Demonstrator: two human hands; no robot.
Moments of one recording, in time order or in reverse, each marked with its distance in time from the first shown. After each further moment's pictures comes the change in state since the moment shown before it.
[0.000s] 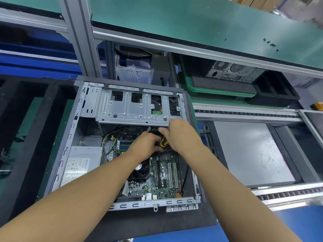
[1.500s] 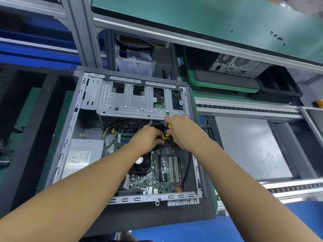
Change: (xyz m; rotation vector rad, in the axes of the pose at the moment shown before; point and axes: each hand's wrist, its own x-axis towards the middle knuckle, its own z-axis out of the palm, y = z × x) left_hand 0.001 -0.003 -0.002 0.068 -0.014 0.061; right_hand 0.004 0.011 -0.001 -0.168 -0.154 -0.243
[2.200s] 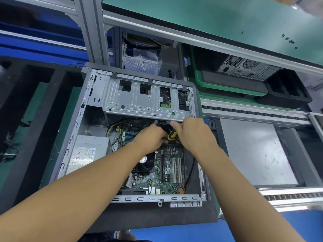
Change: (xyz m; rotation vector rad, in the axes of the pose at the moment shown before) left_hand 0.000 0.007 -0.005 0.132 -0.042 0.006; right_hand -0.005 0.002 0.012 0.045 0.204 0.311
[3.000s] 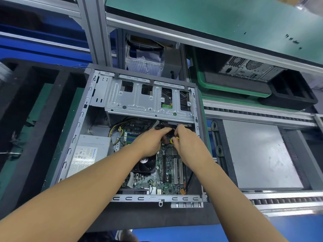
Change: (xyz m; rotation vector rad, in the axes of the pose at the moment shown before) left_hand -0.019 0.003 -0.008 -0.176 -0.100 -0.066; right_hand -0.021 0.006 0.025 0.181 -0.090 -0.223
